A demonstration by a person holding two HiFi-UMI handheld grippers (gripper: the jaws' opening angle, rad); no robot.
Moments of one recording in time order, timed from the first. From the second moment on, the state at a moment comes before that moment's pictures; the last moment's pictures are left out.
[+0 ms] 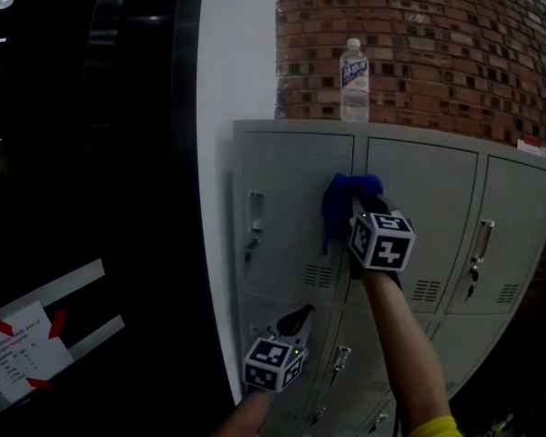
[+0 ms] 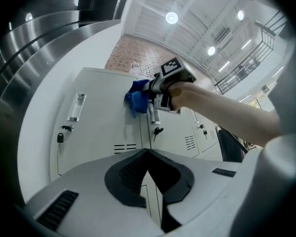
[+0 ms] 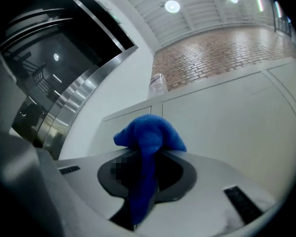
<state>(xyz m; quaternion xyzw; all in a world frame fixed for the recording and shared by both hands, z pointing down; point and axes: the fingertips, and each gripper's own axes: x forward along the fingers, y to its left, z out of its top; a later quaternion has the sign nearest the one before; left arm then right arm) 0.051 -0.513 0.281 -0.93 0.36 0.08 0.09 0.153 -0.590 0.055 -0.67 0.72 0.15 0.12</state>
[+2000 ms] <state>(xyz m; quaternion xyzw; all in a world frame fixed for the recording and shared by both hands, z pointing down) -0.081 -0.545 0.329 -0.87 0.48 0.08 0.05 -0.045 -0.704 0.272 -0.58 0.82 0.05 0.01</state>
